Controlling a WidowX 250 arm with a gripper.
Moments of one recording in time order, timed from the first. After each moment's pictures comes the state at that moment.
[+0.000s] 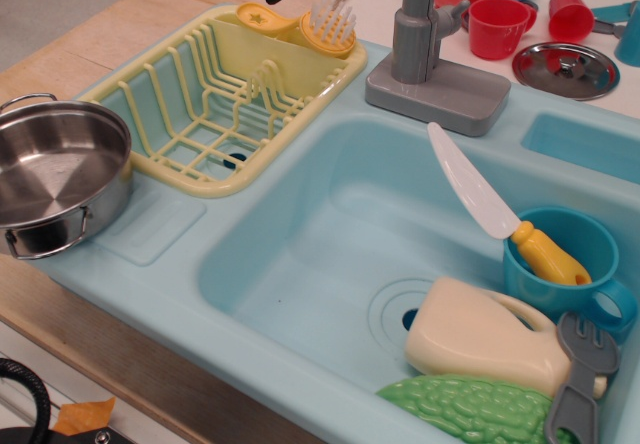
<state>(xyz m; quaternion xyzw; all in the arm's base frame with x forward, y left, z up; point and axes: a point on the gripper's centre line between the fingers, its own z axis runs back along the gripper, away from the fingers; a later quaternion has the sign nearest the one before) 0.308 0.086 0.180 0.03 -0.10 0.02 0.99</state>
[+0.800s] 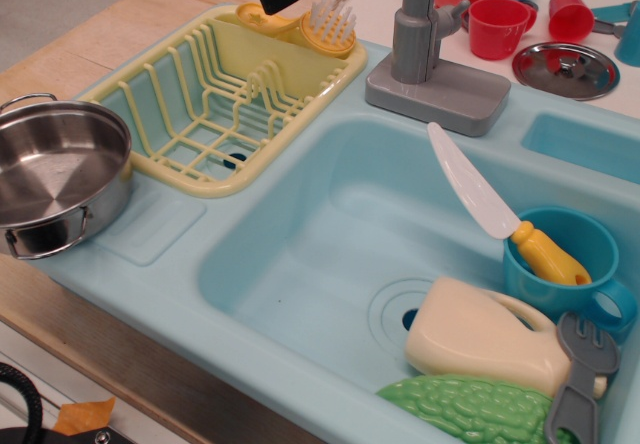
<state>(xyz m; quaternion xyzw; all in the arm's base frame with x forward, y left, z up) 0.335 0.086 0.166 -0.02 -0.17 -0.31 0.93</state>
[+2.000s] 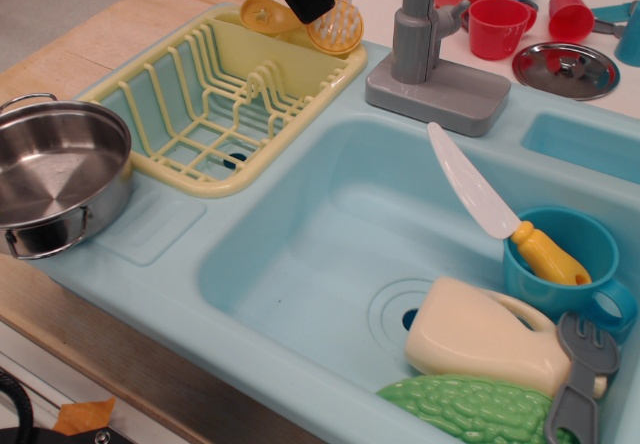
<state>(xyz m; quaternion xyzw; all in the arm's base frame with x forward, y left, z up) 0.356 0.073 0.145 -0.15 -0.22 -0.37 0.89</state>
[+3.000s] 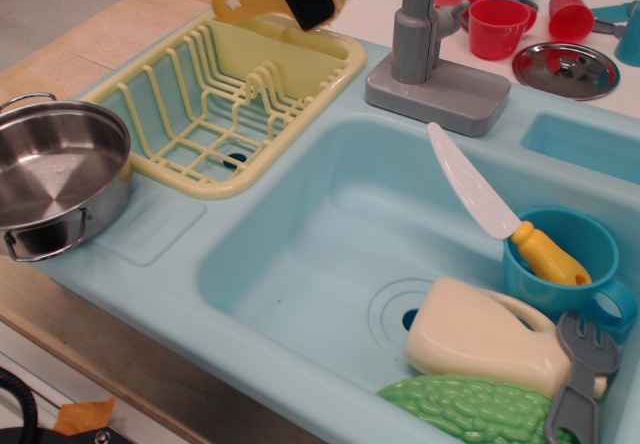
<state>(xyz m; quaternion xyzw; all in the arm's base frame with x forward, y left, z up) 0.359 0.079 0.159 -0.09 -0.17 -0.35 0.92</state>
